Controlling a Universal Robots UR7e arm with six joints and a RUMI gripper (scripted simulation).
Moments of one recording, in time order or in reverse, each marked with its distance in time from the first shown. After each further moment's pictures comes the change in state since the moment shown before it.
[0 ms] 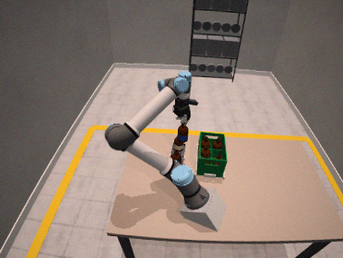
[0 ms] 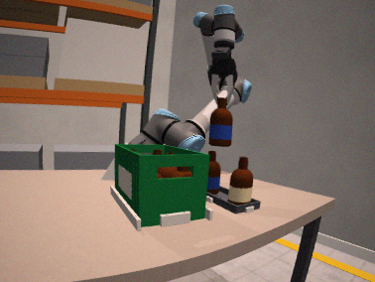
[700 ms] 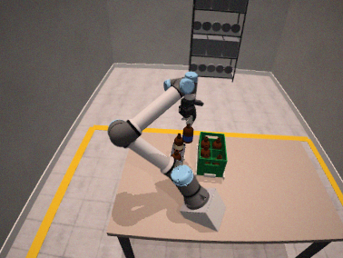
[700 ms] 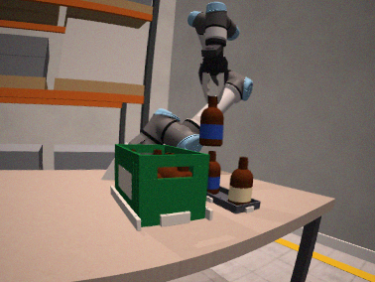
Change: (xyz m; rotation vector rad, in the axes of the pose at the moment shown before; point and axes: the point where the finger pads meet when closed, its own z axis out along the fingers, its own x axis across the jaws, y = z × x) arm 0.025 -0.025 0.000 0.000 0.000 0.000
